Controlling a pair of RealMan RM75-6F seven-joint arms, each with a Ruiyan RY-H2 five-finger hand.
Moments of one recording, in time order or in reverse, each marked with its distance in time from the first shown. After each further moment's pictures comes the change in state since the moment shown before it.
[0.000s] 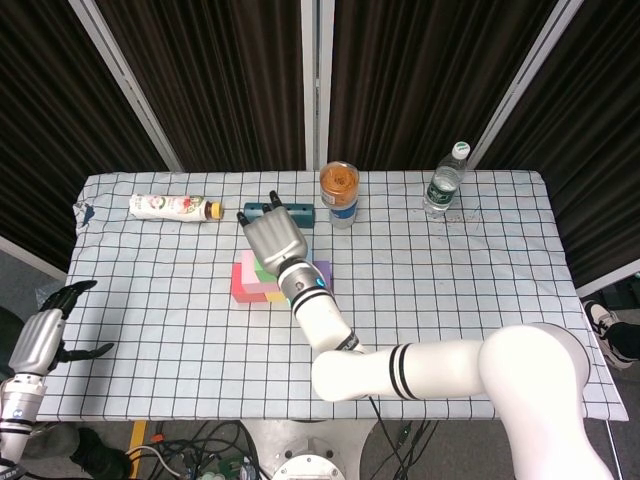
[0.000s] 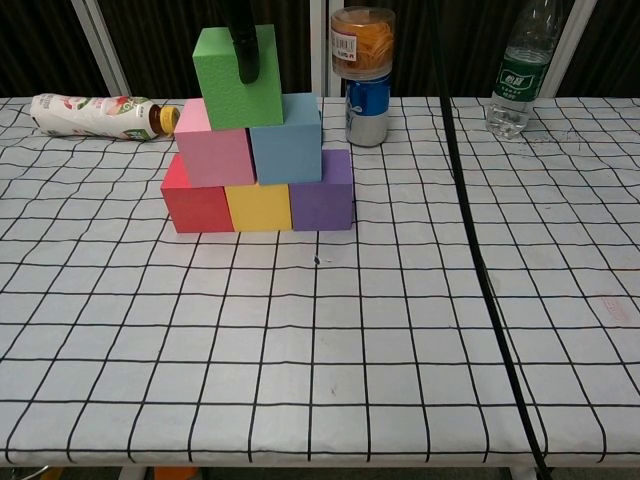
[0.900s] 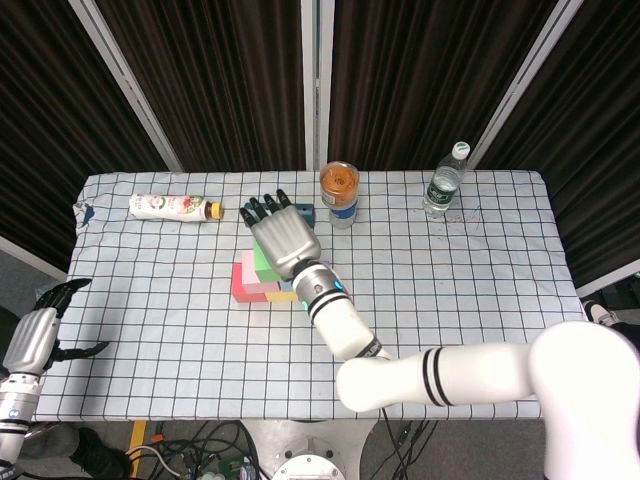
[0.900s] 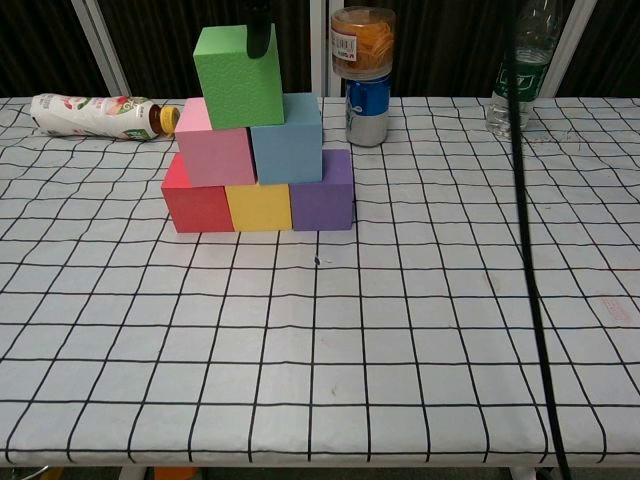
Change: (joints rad) left arm 0.006 0.012 -0.010 -0.008 -0.019 0.012 0.033; right arm -0.097 0.138 0.046 -0.185 -0.091 0.033 0.067
